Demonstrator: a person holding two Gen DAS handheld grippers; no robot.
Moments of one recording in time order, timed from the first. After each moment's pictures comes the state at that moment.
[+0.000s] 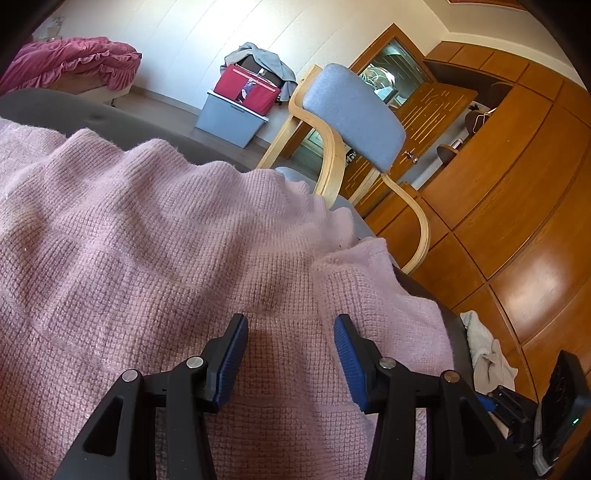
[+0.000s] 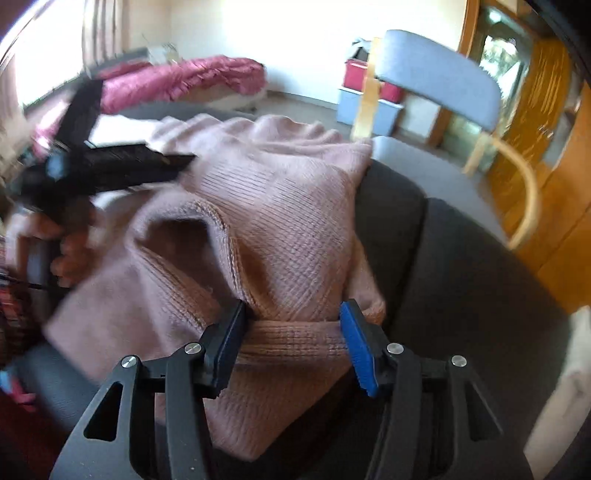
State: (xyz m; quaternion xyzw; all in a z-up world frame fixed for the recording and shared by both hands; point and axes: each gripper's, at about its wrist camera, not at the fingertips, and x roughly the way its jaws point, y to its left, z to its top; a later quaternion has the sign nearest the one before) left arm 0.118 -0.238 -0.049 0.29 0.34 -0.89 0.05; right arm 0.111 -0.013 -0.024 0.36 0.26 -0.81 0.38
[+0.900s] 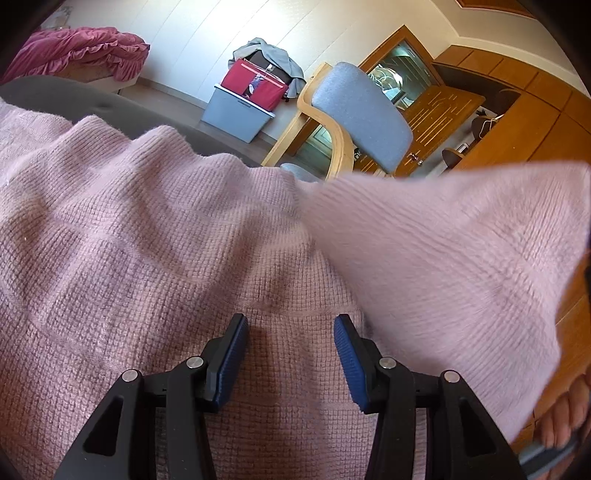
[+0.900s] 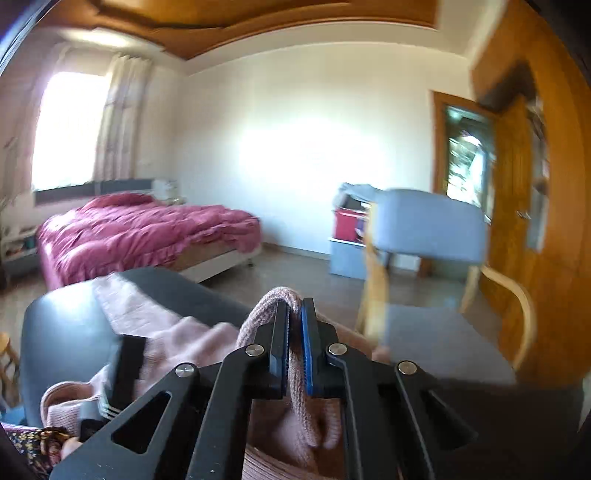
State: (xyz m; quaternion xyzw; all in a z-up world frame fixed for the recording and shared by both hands) left arm 0.118 -0.243 -0.056 0.30 0.36 -0.88 0.05; right arm 0.137 -0.086 0.091 0.10 0.10 -0.88 0.46
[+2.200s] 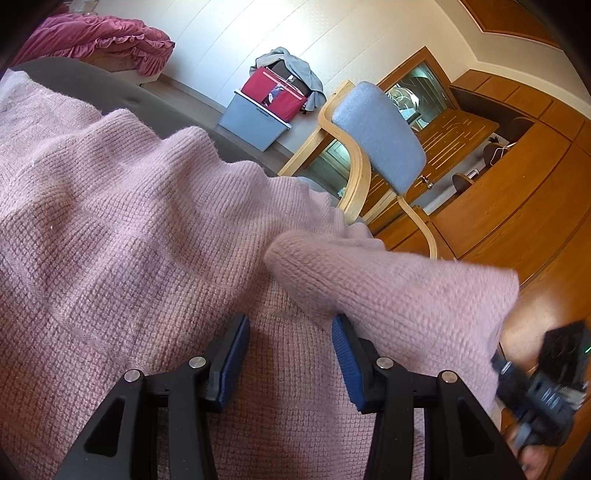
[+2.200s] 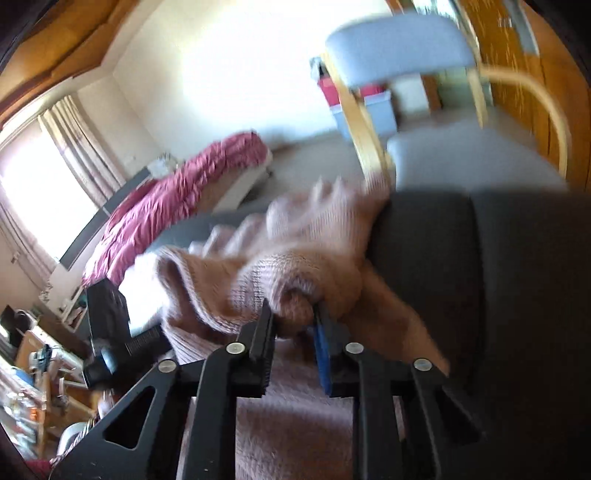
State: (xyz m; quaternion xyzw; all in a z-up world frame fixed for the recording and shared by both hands) left arm 0.129 -0.255 -0.061 0.27 0.39 -0.88 0.08; right arm 0.038 -0.020 0.032 0.37 -0.04 -0.82 0.44
